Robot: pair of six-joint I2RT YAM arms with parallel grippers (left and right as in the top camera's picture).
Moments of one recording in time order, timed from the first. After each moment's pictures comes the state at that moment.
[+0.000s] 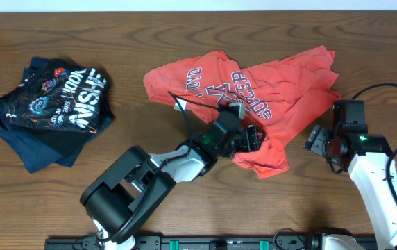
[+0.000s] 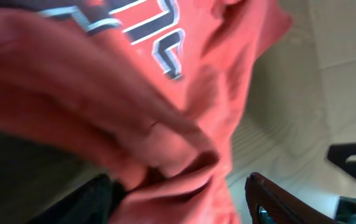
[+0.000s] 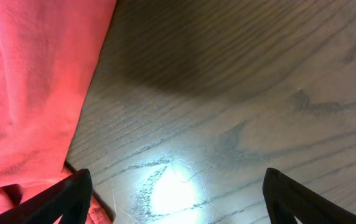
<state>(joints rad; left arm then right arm) -0.80 1.88 0.83 0.45 0.26 -0.91 -0.04 1.26 0.79 -0.79 0.16 0.47</state>
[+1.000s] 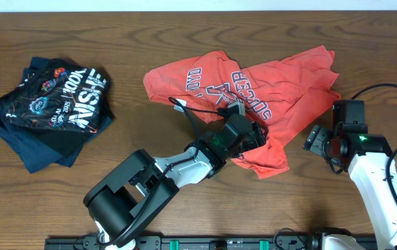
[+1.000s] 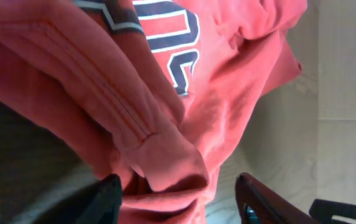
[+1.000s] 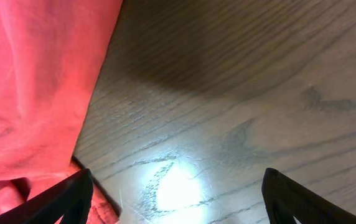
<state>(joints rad) -0.86 1.88 0.88 0.37 0.09 -1.16 -0.04 1.26 0.79 -0.79 0.13 0.47</state>
